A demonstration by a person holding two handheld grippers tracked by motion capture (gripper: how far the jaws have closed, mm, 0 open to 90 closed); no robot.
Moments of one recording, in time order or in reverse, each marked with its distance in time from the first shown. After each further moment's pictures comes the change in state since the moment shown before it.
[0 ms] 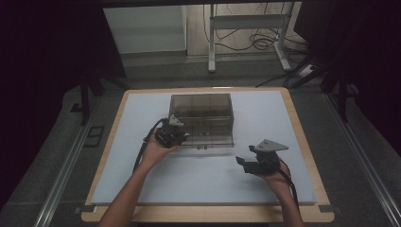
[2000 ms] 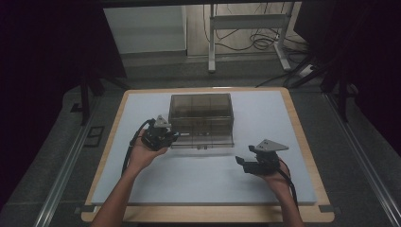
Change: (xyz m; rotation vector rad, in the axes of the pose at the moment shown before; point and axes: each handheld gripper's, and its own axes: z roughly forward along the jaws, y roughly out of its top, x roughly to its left) left arm 0.002 -0.013 -0.047 -0.064 0.021 -0.002; right arm 0.001 0.001 -0.001 -0.007 0.003 0.005
